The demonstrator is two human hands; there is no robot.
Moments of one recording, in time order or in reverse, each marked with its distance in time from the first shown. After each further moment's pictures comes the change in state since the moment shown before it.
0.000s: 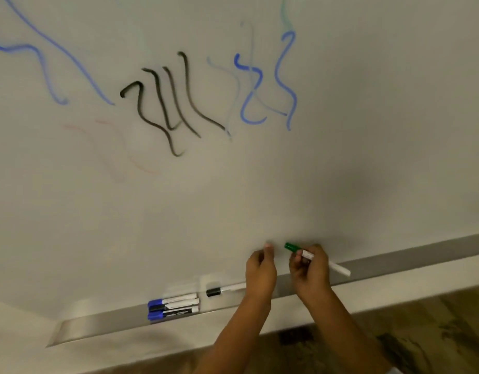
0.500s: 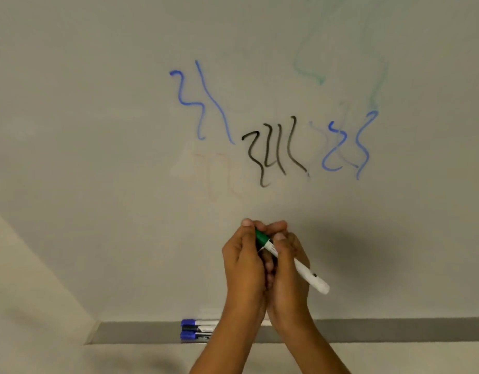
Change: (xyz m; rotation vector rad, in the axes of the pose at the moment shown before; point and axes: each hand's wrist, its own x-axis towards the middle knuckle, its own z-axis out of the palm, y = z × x) left_hand -0.094 0.131 -0.110 -0.481 -0.003 0.547; right_hand -0.172 0.085 0.108 -0.439 -0.701 -0.541
